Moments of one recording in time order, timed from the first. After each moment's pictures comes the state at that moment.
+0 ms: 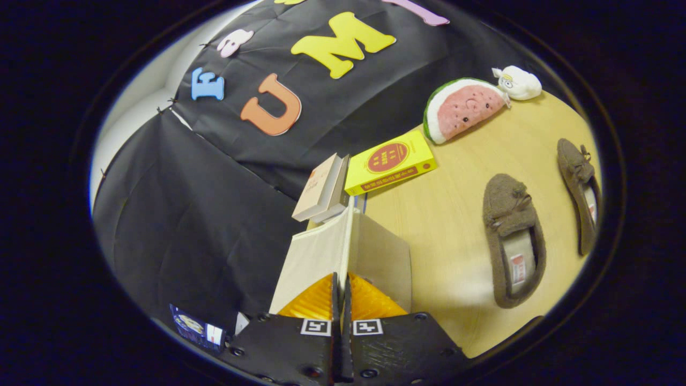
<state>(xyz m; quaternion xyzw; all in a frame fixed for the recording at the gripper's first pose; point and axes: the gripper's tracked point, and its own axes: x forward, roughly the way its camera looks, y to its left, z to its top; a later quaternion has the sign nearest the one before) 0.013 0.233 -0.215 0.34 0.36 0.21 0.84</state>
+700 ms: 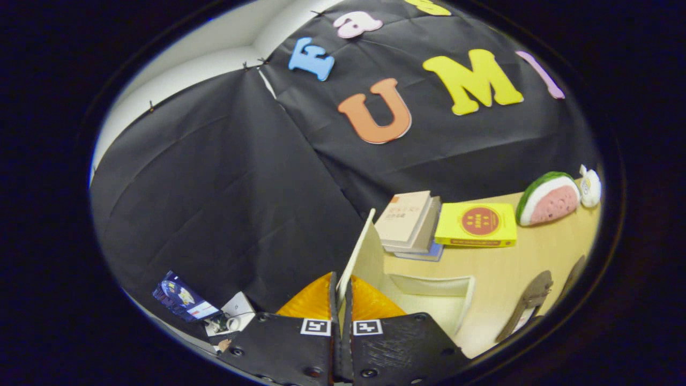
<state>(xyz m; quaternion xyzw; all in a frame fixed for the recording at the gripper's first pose) 0.014 0.381 -0.028 0.19 0.27 0.35 0.88</state>
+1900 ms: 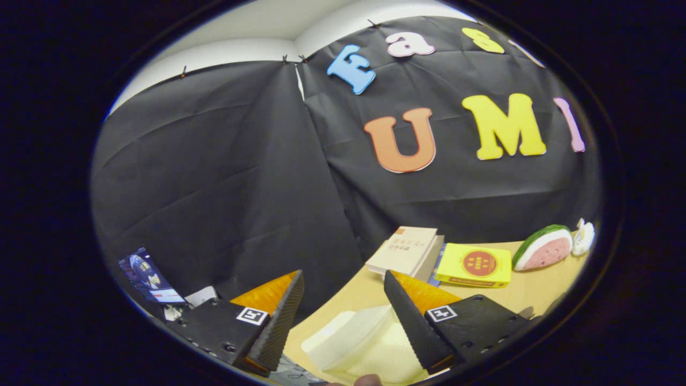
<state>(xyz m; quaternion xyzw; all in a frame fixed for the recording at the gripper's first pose) 0.029 0.391 -0.011 0.10 0.17 0.31 0.93</state>
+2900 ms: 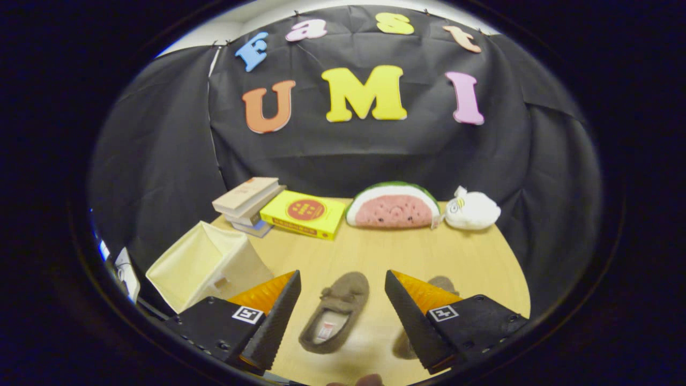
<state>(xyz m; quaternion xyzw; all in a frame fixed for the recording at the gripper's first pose) 0.034 0.023 -0.232 0.04 0.28 0.08 0.96</state>
